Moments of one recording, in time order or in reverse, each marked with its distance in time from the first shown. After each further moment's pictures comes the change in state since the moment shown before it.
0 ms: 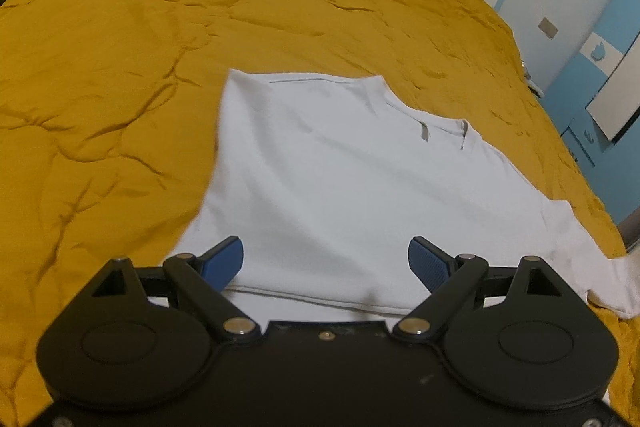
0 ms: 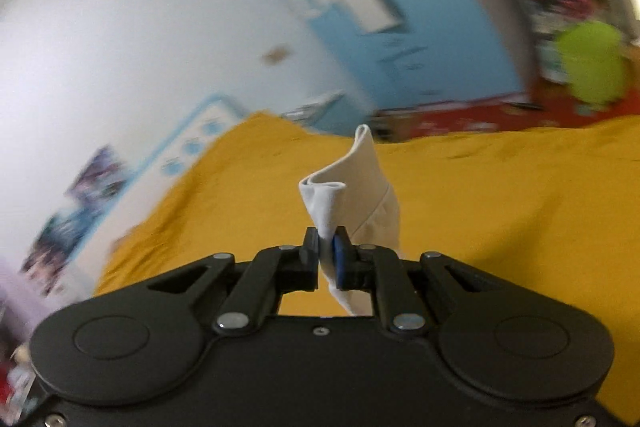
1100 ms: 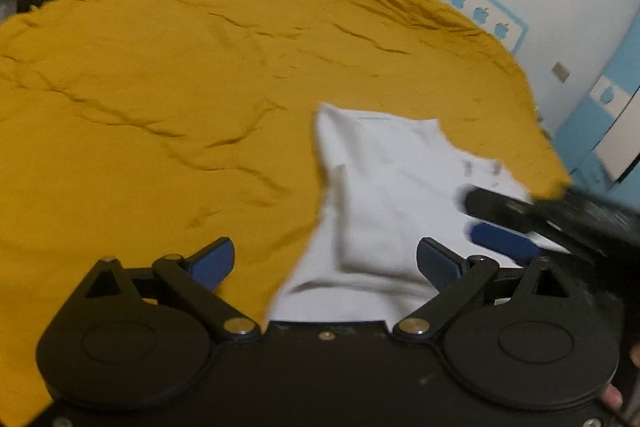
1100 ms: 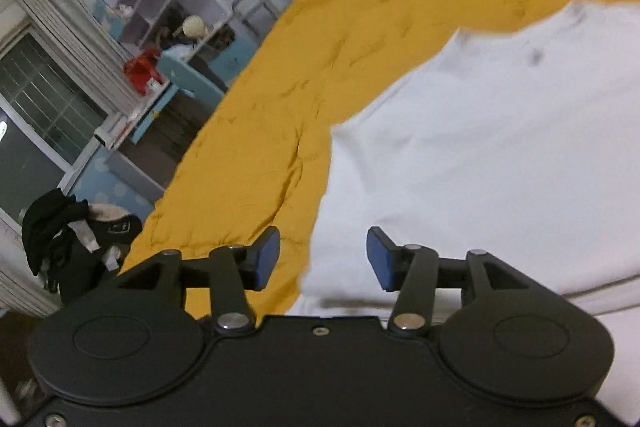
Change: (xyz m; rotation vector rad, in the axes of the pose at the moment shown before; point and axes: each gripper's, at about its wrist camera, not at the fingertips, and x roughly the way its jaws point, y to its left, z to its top) left arm -0.058 0.072 -0.010 -0.077 -0.104 -0.013; right arm 0.015 0.276 -0.349 -0.366 0.801 0.562
